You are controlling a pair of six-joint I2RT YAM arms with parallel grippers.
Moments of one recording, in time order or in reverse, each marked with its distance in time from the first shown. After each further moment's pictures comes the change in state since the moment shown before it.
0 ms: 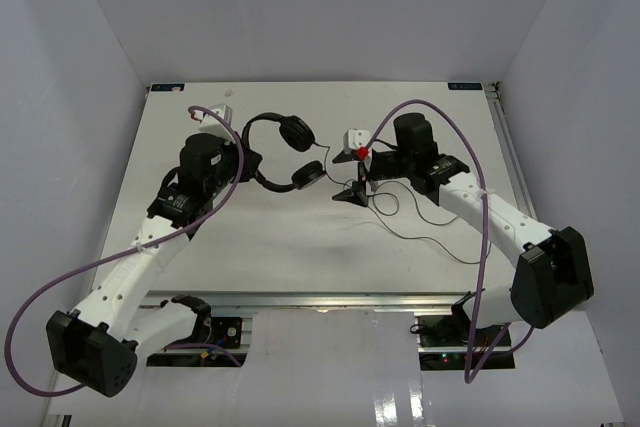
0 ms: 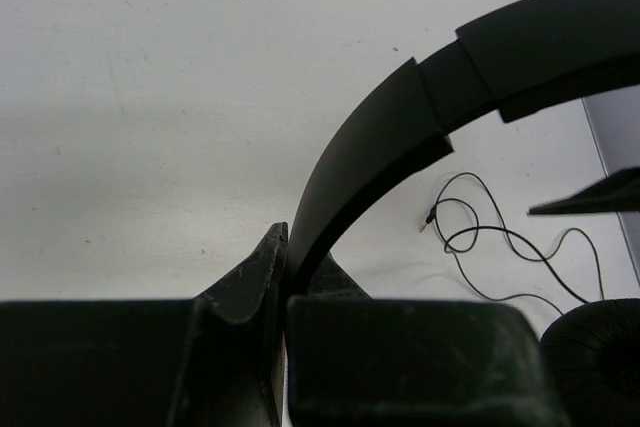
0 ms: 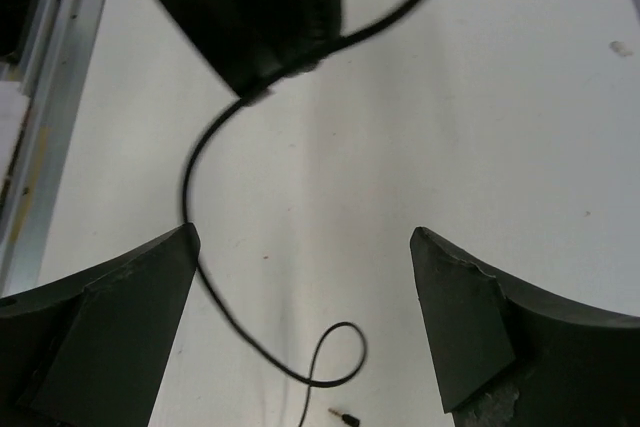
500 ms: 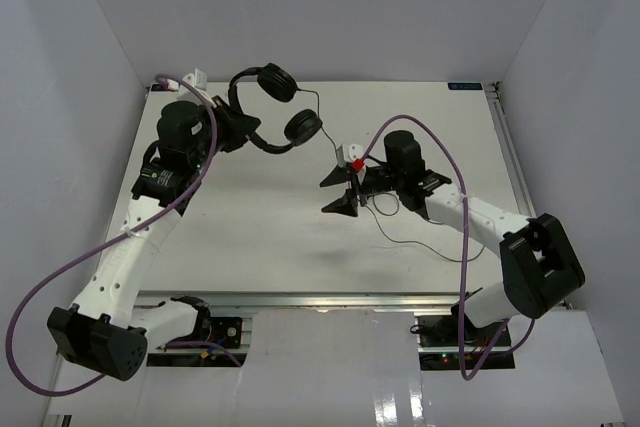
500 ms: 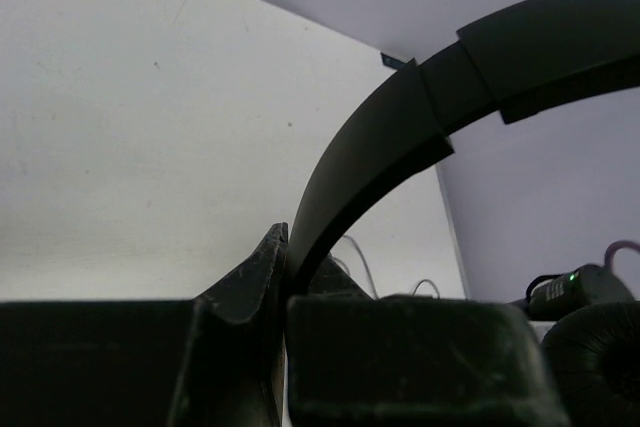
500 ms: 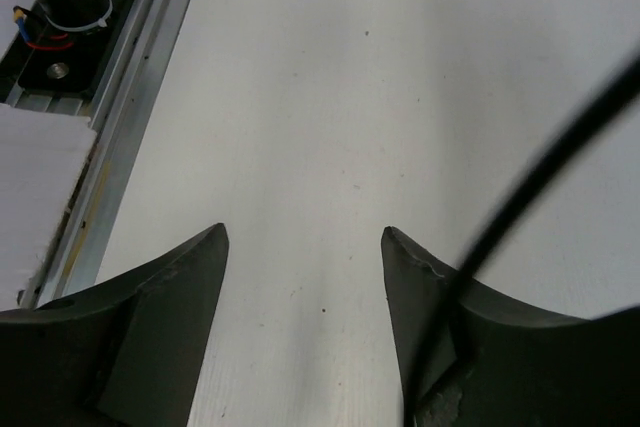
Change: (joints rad) left arm 0.101 0.093 0.250 -0.023 0.142 -0.222; right arm 0.053 0.057 -0.165 0.340 -0.114 0.197
